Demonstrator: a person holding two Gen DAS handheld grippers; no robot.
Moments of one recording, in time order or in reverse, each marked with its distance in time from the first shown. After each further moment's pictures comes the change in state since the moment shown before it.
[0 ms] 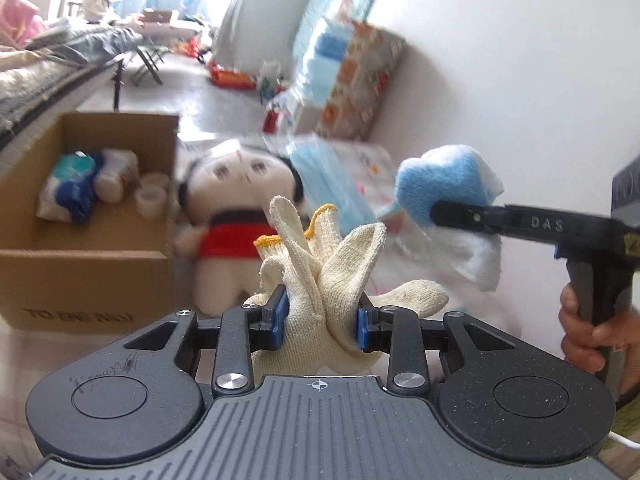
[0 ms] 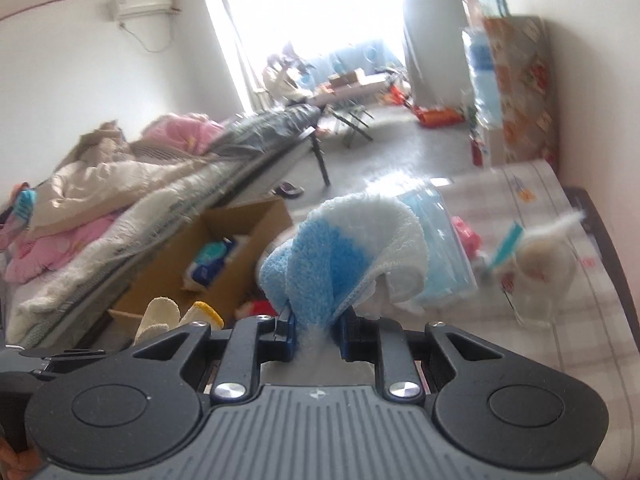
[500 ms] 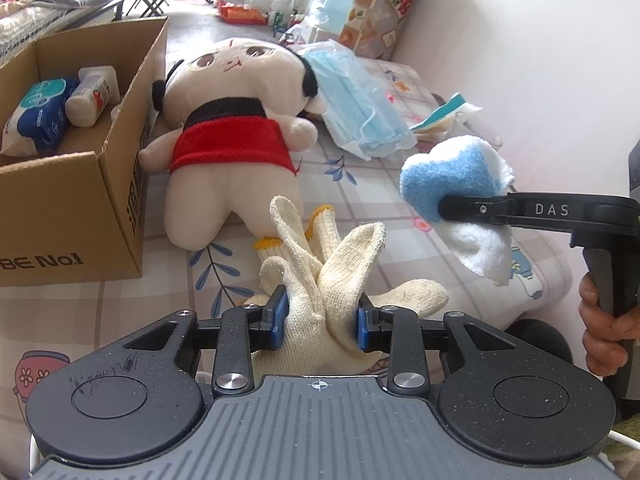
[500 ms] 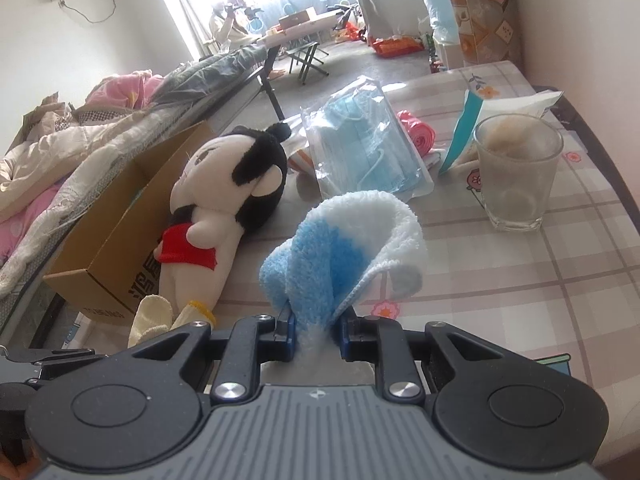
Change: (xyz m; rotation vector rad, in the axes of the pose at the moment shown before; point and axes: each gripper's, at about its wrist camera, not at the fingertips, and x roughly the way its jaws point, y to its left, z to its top) left arm 0.092 -0.006 -0.039 0.021 0.217 0.054; right arm 0.058 -0.065 -0.057 0.134 0.191 -0.104
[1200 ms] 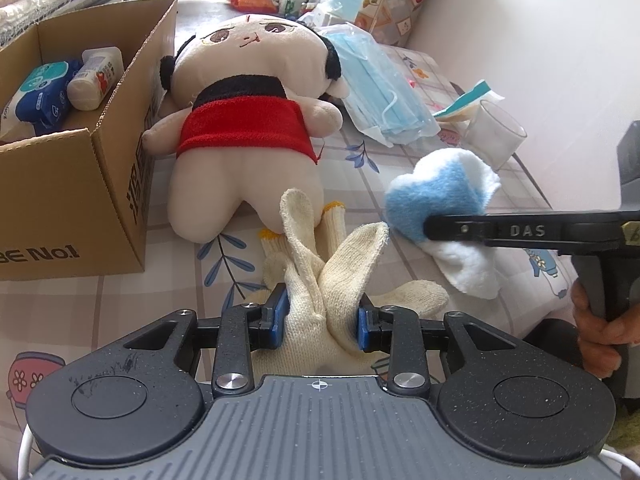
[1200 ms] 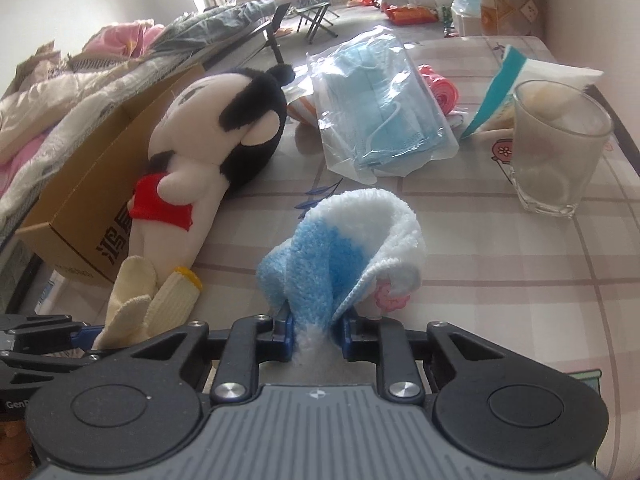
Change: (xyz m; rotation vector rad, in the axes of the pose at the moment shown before) left arm 0.024 0.009 0.000 -0.021 0.042 0.035; right arm 0.040 0.002 -0.006 -0.067 0.123 -0.019
